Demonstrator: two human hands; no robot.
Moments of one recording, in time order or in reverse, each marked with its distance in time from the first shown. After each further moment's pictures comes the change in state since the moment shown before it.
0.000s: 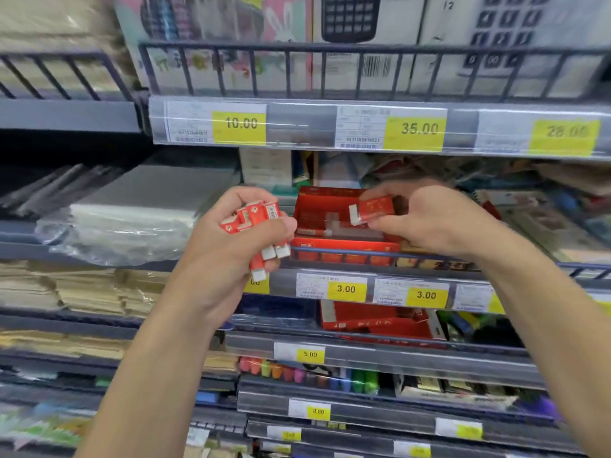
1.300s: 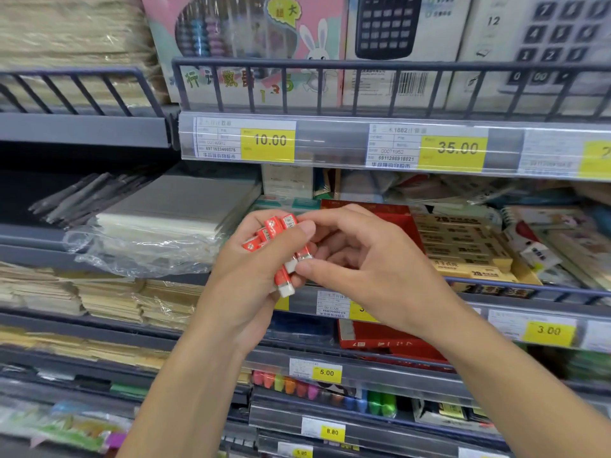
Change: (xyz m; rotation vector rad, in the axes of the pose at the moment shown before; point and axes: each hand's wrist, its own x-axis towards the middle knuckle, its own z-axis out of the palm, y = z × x) left_hand -0.002 -0.005 0.005 -0.143 0.087 -0.045; right_hand -0.021 -0.083 0.056 0.708 0.010 -0.303
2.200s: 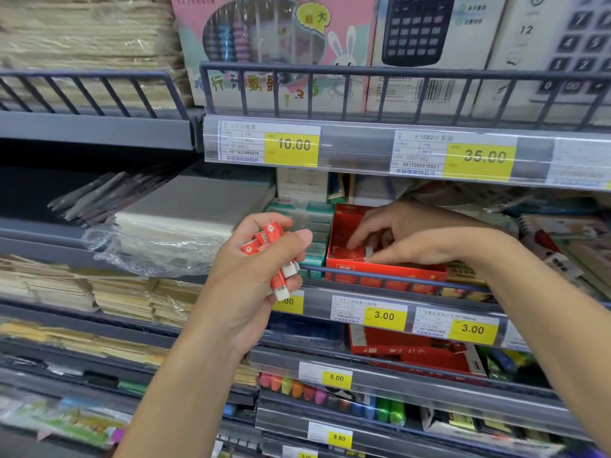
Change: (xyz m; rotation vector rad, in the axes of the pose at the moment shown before) left_hand 0.005 0.004 -0.023 -0.003 0.057 -0.047; right_hand 0.067 0.056 -0.069 -0.574 -0.486 0.167
